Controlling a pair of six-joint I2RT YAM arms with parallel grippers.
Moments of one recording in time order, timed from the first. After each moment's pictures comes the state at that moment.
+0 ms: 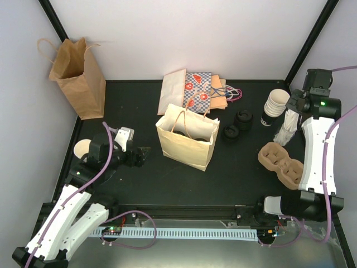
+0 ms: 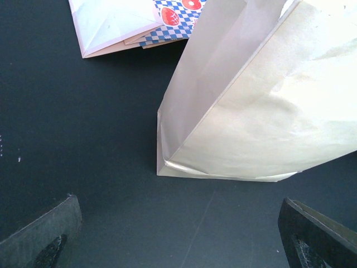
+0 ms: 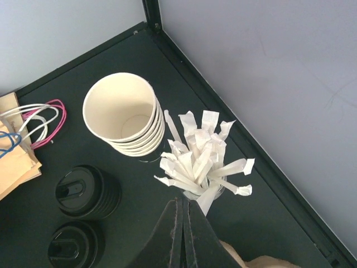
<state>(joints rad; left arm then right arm) -0.37 0.62 0.72 -0.68 0.23 -0.25 -0.20 1.34 1.64 -1.10 0.24 0.31</state>
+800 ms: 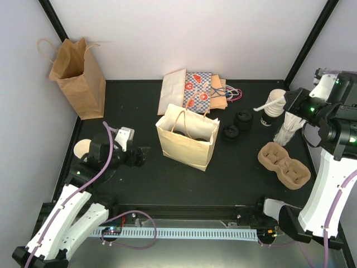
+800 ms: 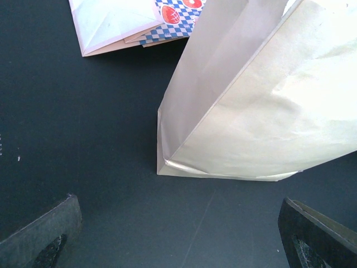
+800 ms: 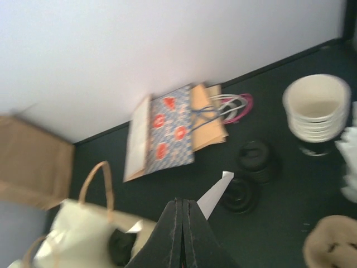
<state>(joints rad) -0.37 0.63 0.72 -0.68 0.23 -0.25 -0.20 1.21 2.04 -1.38 -0.31 0.35</state>
